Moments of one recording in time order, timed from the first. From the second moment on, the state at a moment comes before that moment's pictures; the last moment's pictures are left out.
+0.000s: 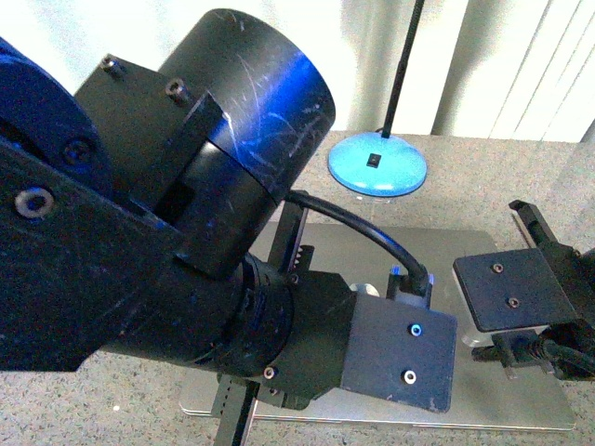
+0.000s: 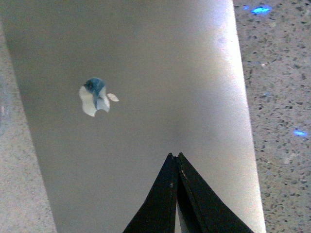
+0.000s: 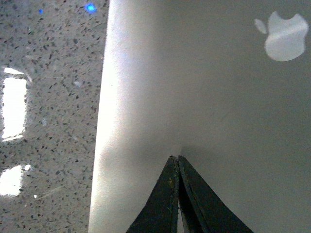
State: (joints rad) left arm -0.63 1.84 0.87 0.01 0.13 1.25; right arm 0.15 1.85 0.87 -0.35 -0.41 -1.50
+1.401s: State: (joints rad) left arm 0.02 1.02 0.35 0.65 0.01 -0.03; right arm 0.15 1.16 0.53 0.56 -0.04 -0.19
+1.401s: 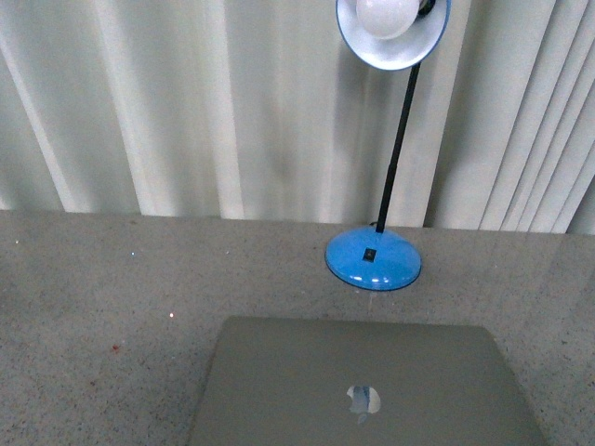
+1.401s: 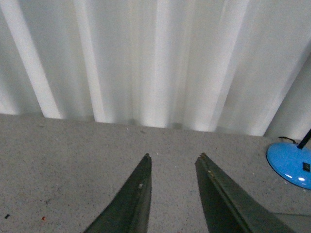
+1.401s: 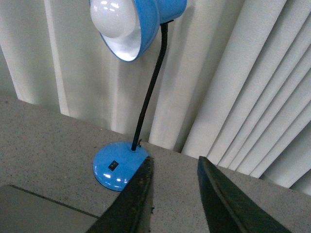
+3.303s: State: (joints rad) left arm 0.00 0.04 0.03 0.01 0.00 -0.01; right arm 0.00 0.21 0.01 0.22 0.00 -0.01
